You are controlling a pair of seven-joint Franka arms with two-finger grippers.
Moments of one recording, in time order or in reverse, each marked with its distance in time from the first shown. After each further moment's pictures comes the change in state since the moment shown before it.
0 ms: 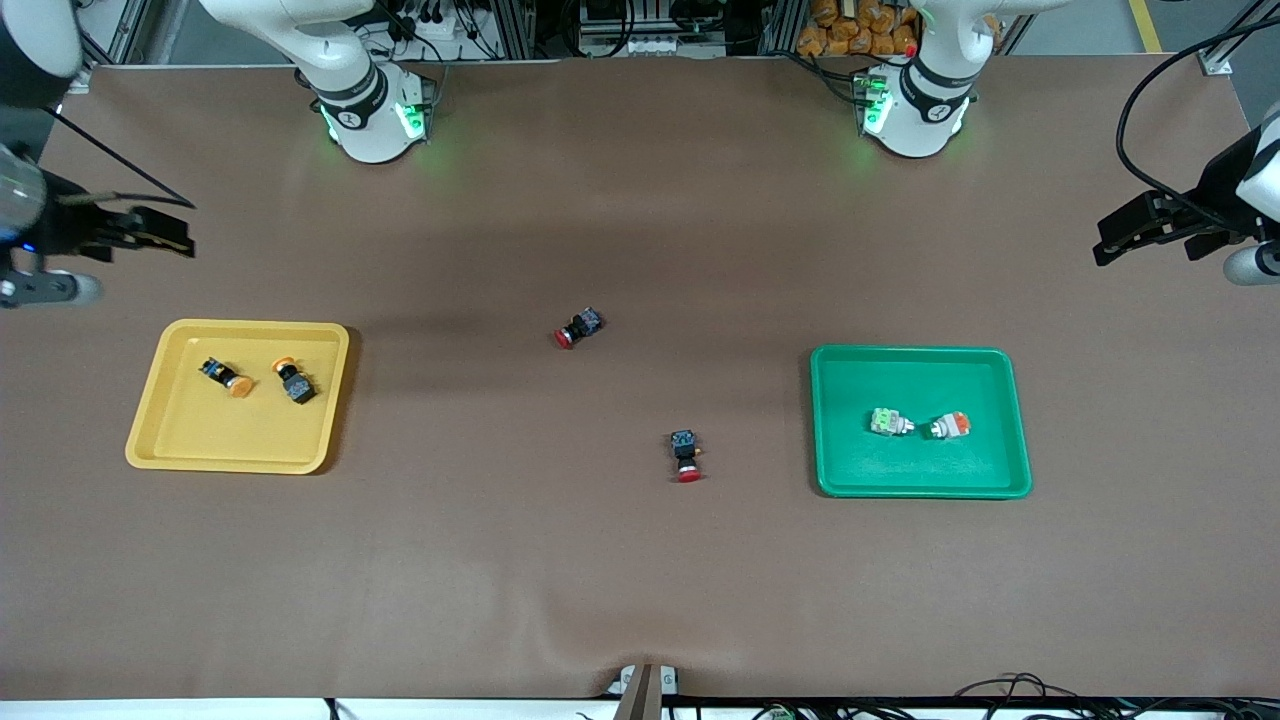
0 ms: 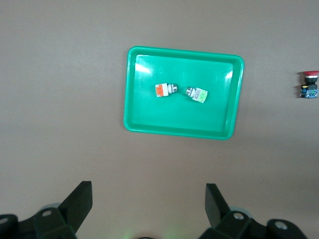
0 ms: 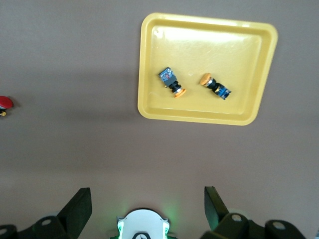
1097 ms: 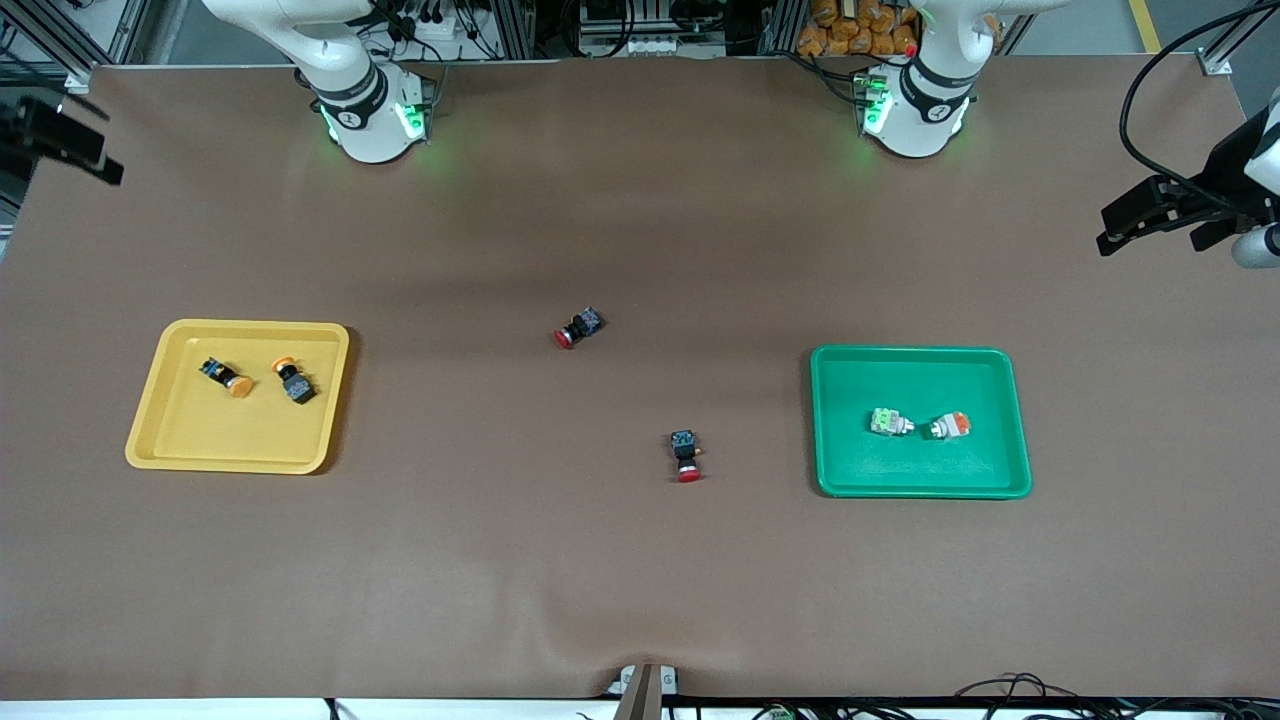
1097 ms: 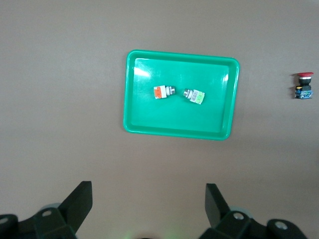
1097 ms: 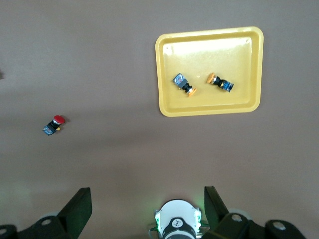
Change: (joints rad) left arm 0.002 -0.017 -0.009 0.013 0.000 -0.007 0.000; right arm -0.117 -0.045 0.119 0.254 0.095 -0.196 0.187
